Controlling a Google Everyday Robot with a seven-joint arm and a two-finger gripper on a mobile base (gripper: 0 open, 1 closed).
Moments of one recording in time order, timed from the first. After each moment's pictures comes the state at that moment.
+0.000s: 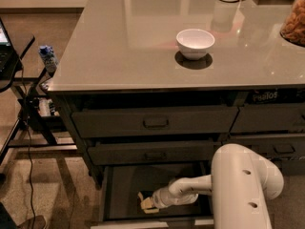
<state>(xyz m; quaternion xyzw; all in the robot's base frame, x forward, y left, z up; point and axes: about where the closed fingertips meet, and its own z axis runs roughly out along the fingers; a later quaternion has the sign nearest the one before) 0.490 0.009 0.168 -0.15 0.94 0.30 0.10</state>
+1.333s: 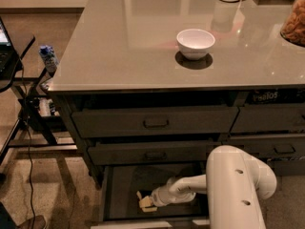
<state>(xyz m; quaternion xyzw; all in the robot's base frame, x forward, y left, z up) 0.504 0.014 0.150 -0.15 0.94 0.30 0.09</state>
